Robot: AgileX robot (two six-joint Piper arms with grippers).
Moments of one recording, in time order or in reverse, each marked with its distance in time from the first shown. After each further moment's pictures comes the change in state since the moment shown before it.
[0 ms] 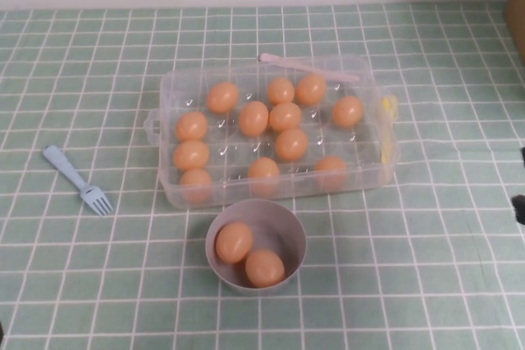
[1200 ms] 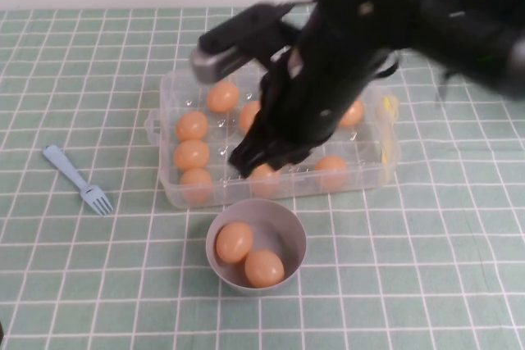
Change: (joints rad) right arm 0.322 0.858 -1.059 0.381 0.685 -0.281; left arm -0.002 0.000 0.000 0.000 0.000 0.000
